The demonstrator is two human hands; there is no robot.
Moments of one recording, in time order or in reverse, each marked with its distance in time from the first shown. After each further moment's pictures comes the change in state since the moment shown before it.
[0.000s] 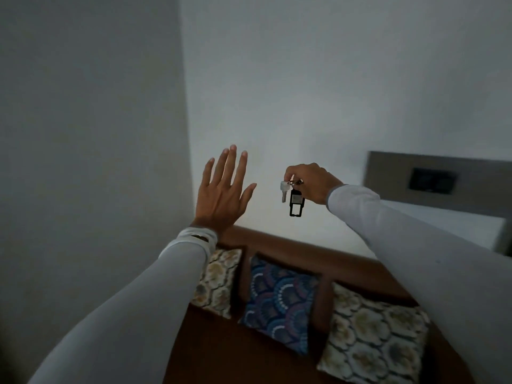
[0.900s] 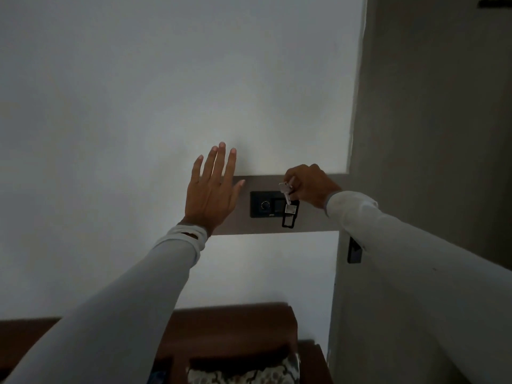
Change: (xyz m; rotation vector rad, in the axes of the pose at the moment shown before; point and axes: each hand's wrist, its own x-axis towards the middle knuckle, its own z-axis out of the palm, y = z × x) left_hand 0.311 0.413 0.273 -0.278 0.129 0.249; right_hand 0.027 0.509 -0.147 -0.084 0.264 0.430
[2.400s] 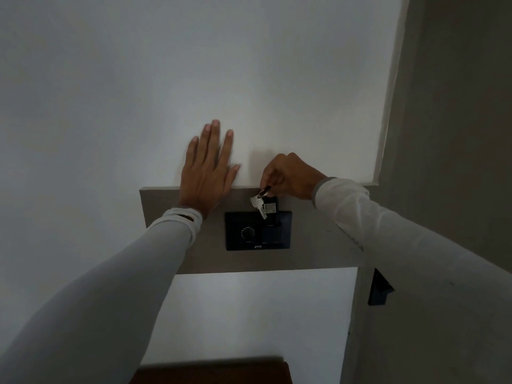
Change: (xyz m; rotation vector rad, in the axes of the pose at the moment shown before) left_hand 0.140 0.008 0.233 0.059 0.158 0.017; right_hand 0.190 0.092 0.055 0.179 -0.181 -0.247
